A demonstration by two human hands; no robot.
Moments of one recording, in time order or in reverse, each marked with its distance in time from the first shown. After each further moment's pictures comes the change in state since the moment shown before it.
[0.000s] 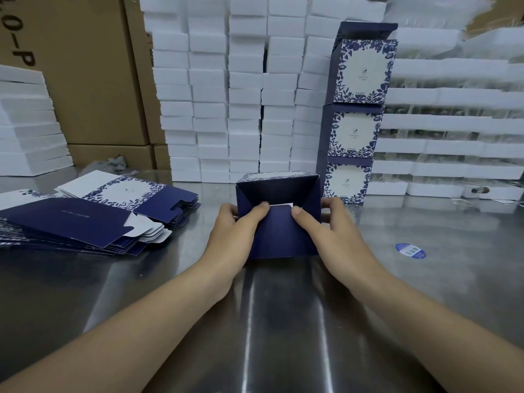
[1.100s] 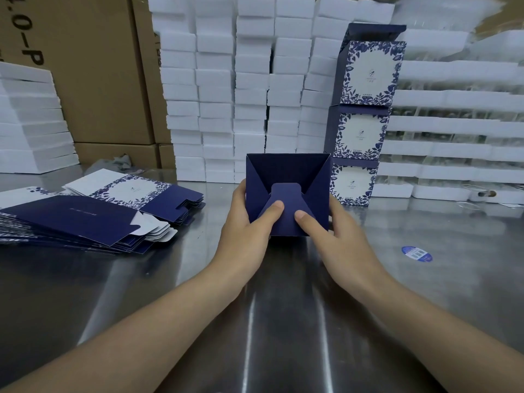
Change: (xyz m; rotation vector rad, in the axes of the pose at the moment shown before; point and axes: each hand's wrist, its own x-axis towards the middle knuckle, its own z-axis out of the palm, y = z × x) left_hand 0.001 -0.005 0.007 -0.049 -0.063 0.285; right_hand -0.003 0.005 0.002 -0.021 -0.066 -0.278
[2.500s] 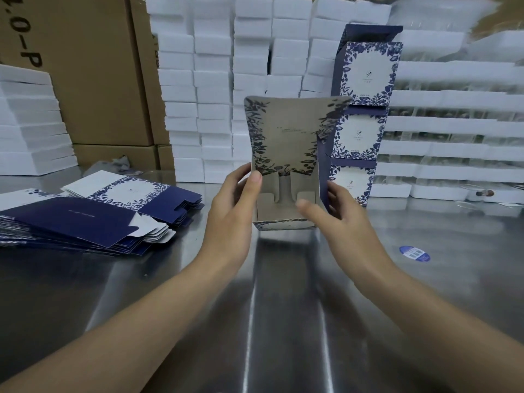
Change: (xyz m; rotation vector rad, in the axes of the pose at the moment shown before) left_hand -0.002 0.030 -0.006 0.022 0.035 0.141; right_hand 0.004 -0.024 -0.008 0.024 0.058 0.119
